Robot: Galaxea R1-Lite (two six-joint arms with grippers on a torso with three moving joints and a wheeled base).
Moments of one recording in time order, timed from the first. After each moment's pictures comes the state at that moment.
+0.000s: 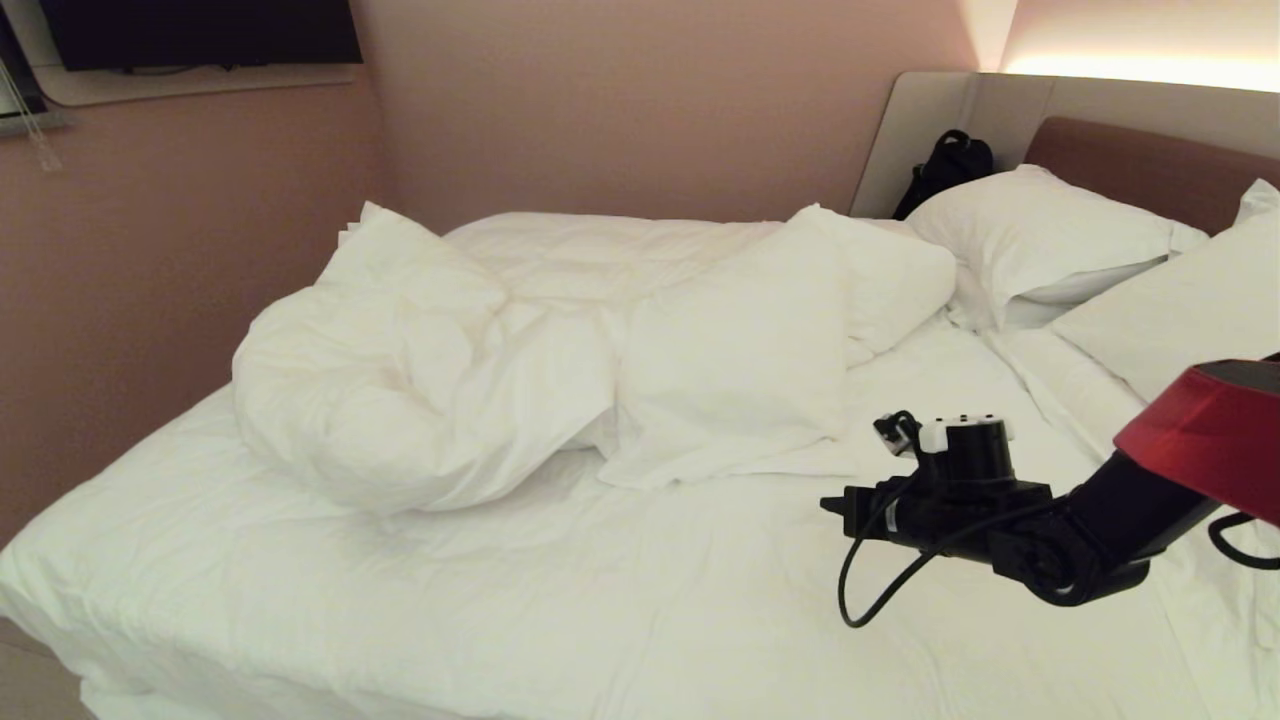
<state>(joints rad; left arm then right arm) 0.00 0.00 -0.04 0.11 0.00 0.00 0.23 2.17 -0.85 -0.77 0.27 0.24</state>
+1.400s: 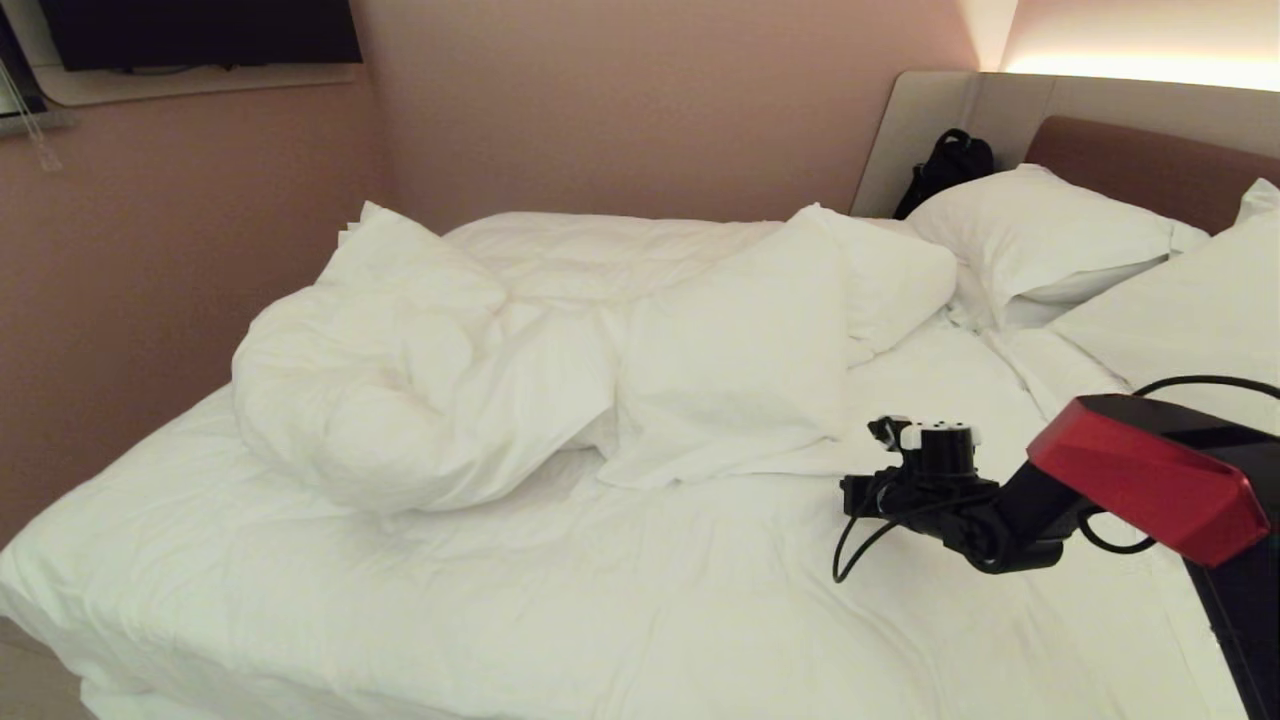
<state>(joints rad) 0.00 0.00 -0.04 0.11 -0.01 0.00 0.12 2.49 -1.19 -0.79 0.12 0.09</state>
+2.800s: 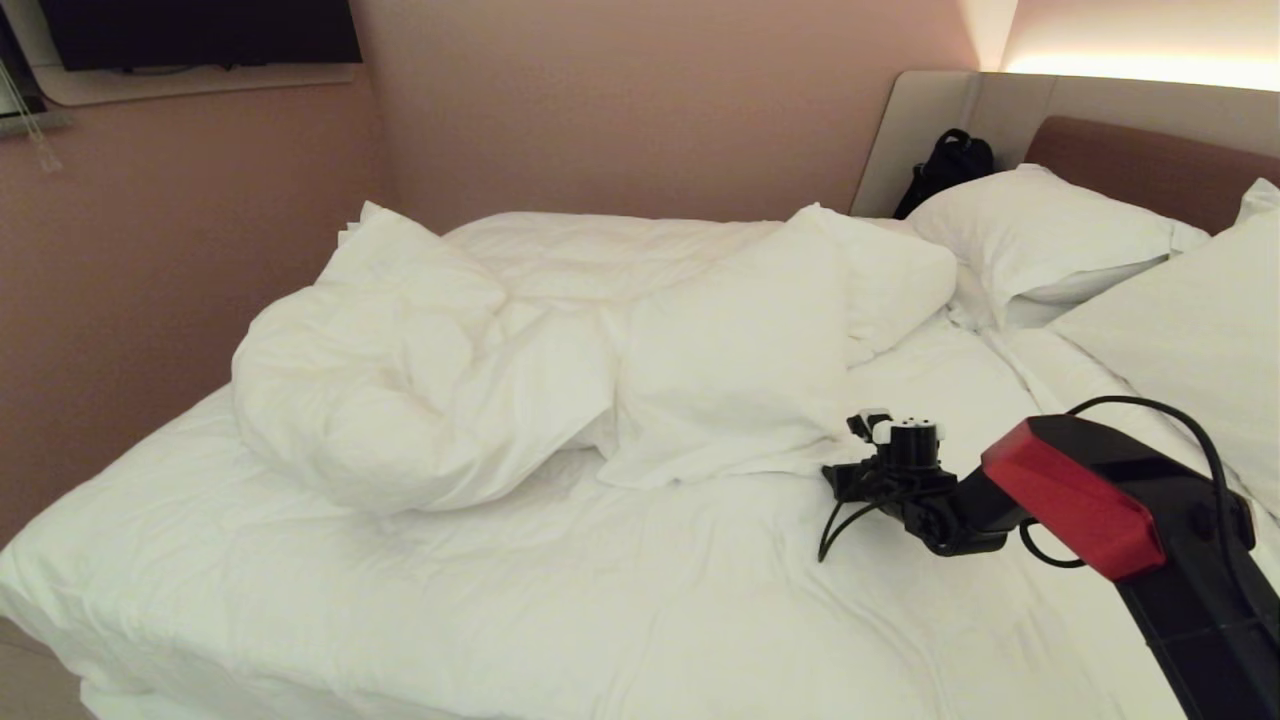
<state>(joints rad) 0.00 0.00 -0.04 0.11 0.00 0.00 0.12 2.68 -1.52 -0.72 -0.08 -0.03</state>
